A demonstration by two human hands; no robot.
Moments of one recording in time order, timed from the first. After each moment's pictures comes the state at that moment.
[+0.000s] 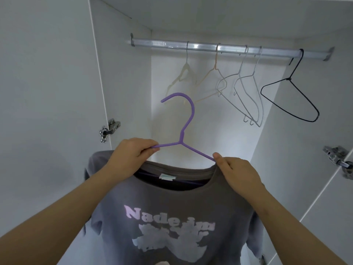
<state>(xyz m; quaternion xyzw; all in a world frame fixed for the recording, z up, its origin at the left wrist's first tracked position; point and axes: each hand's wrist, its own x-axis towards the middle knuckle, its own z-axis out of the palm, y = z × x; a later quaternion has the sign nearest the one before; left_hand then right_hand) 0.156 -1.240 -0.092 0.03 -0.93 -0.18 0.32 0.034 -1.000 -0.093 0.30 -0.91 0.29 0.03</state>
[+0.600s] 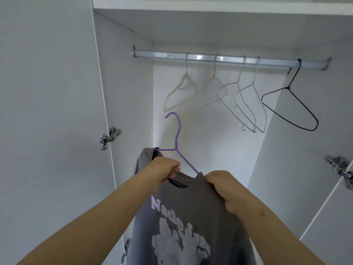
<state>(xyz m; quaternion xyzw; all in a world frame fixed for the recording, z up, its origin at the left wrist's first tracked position) 0.109 -1.167 -0.085 0.33 -0.68 -0.65 0.09 0.042 -1.017 -0.093 0.14 -0.80 0.52 -0.26</state>
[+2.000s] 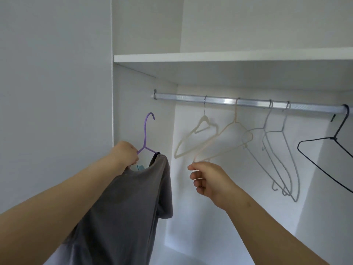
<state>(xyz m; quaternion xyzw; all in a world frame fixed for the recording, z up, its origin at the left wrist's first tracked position) 0.069 -1.303 0.016 0.45 -0.78 -0.34 0.26 -0.051 -1.111 -0.004 0.27 -0.65 0.64 -0.32</state>
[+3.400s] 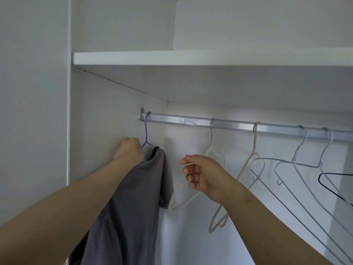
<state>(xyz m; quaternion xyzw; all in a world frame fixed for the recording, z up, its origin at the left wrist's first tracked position) -0.086 -1.463 0.066 0.40 -0.85 -0.13 0.32 -0.156 -1.264 0.059 0.33 -0.61 0.66 -0.29</state>
